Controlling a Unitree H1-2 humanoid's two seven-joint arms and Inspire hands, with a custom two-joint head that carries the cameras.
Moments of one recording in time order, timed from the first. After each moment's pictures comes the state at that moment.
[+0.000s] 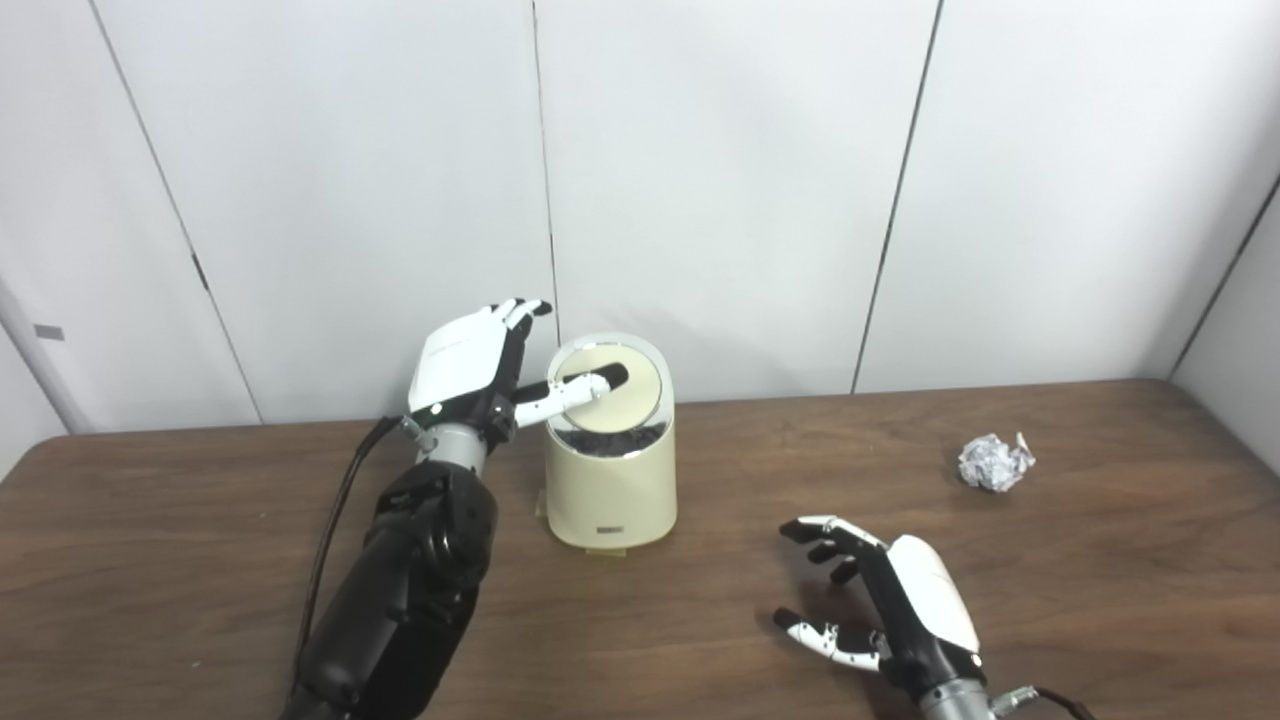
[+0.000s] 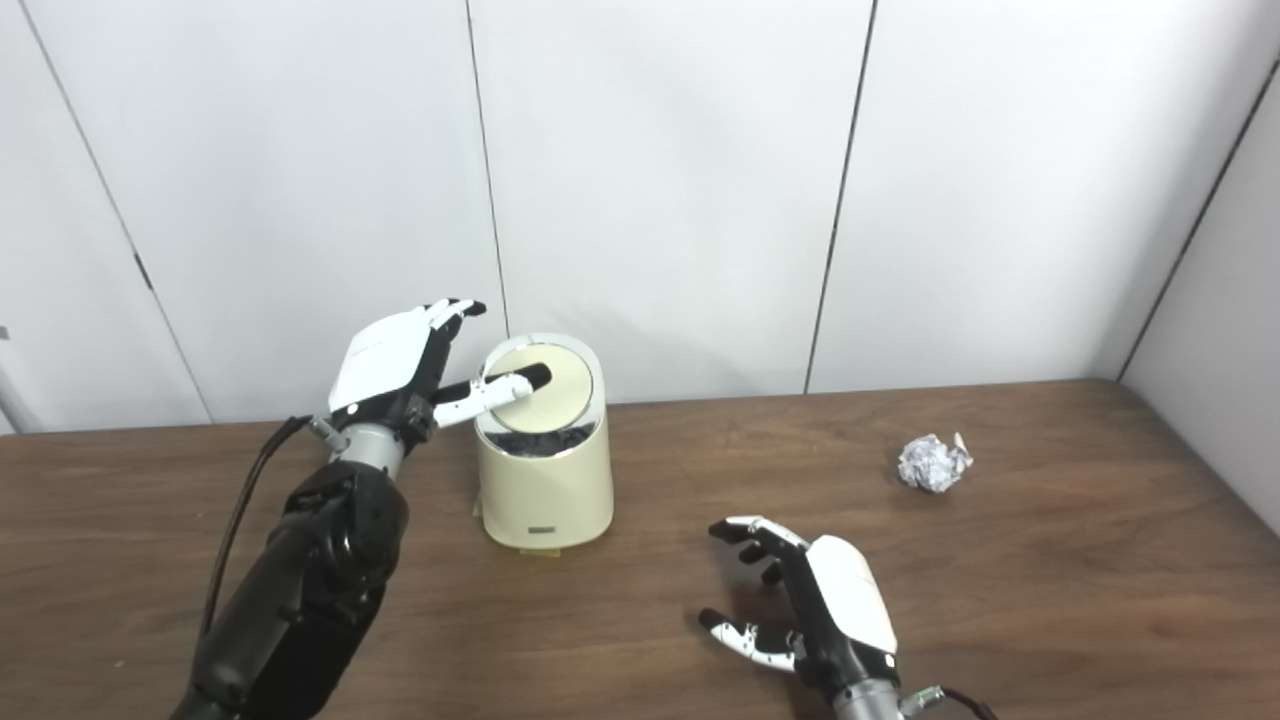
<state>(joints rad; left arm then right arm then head) -0.66 0.17 -0.33 0.17 0.83 0.42 -0.05 -0.06 -0.17 0.16 -0.03 -0.65 -0.03 -0.17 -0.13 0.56</state>
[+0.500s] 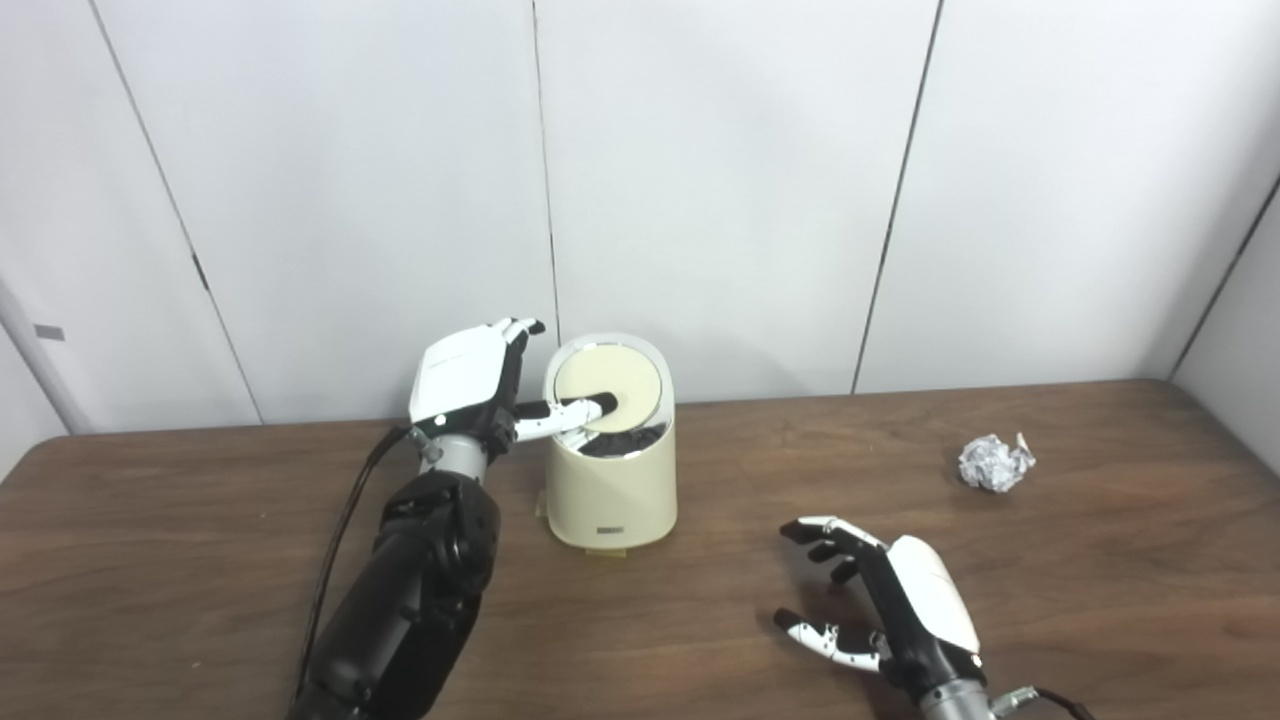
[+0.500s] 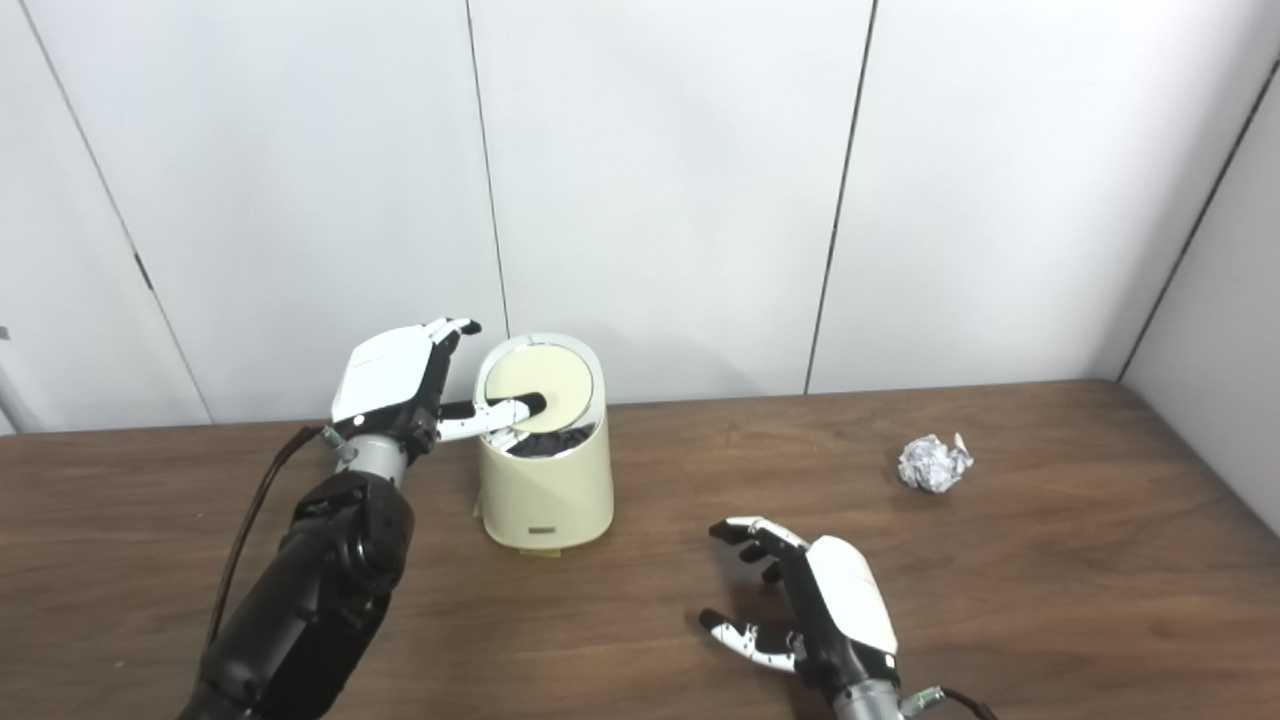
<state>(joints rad) -0.68 0.18 -0.36 0.29 0.88 0.41 0.01 -0.06 -0.17 0.16 -0.03 -0.65 -0.03 -0.17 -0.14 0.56</state>
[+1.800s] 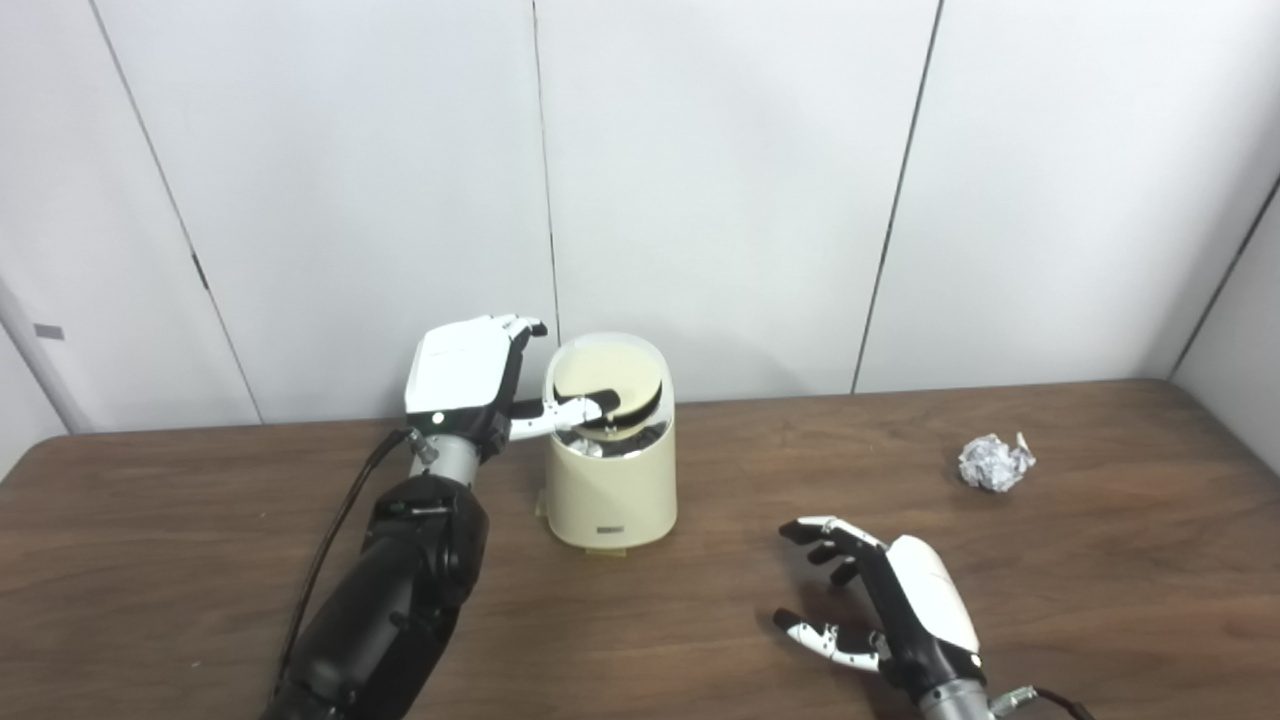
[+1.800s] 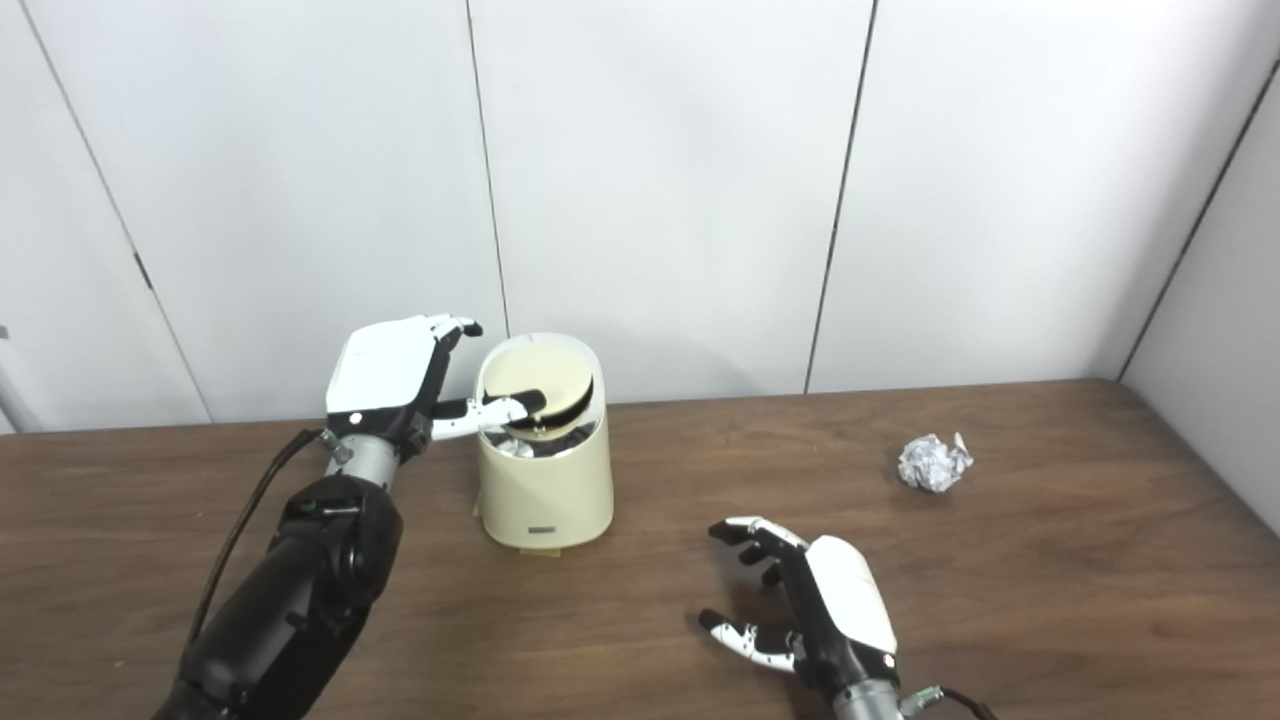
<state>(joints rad) -0.67 0.23 -0.41 0.29 0.94 0.33 0.07 -0.06 -0.17 0.16 -0.03 -0.65 -0.03 -0.17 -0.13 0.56</state>
